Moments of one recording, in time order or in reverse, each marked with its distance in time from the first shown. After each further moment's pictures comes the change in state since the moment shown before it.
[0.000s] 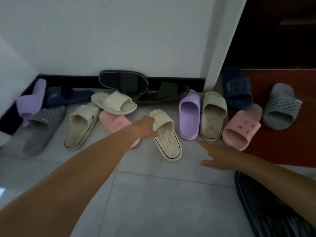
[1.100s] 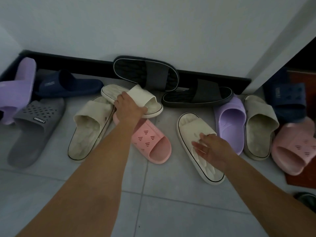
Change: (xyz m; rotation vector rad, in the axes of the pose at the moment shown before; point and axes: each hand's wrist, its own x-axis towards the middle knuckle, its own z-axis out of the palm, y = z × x) left_hand 0.129 -0.189 -0.014 -0.397 0.650 -0.380; right_hand 0.151 -0.142 -0.023 1.816 0.354 0.383
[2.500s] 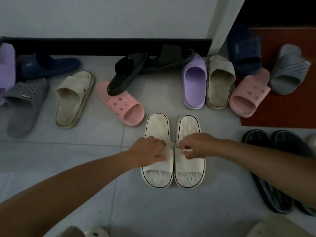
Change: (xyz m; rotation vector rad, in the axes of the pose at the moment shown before) left_hand -0.269 -0.008 0.025 0.436 -0.697 0.977; right_hand -0.073 0.061 -0.118 -1.830 -0.598 -0.496
